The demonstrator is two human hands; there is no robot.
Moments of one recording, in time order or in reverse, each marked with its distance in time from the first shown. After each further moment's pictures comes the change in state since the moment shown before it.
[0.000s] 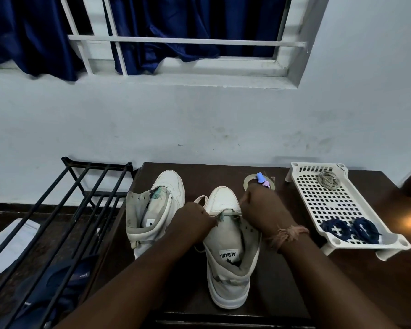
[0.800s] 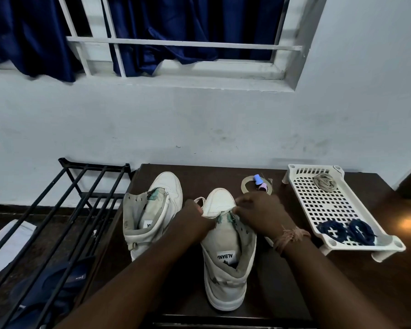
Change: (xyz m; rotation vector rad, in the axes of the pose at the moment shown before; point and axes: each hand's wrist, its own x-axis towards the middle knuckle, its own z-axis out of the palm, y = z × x) left_hand 0.008 -0.008 0.009 -0.147 -0.005 -0.106; right_hand -0.003 0.018 0.005 0.181 -0.116 0.109
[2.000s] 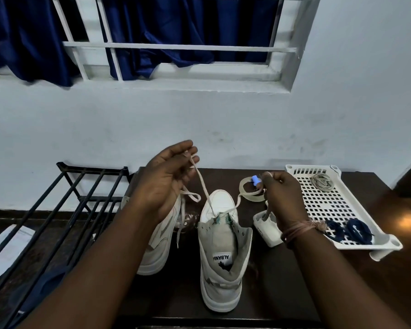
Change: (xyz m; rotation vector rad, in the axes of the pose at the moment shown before) left_hand -0.023 0.063 -0.083 -1.072 -0.018 0.316; right_hand 0.013 0.006 -0.026 0.886 0.432 0.093
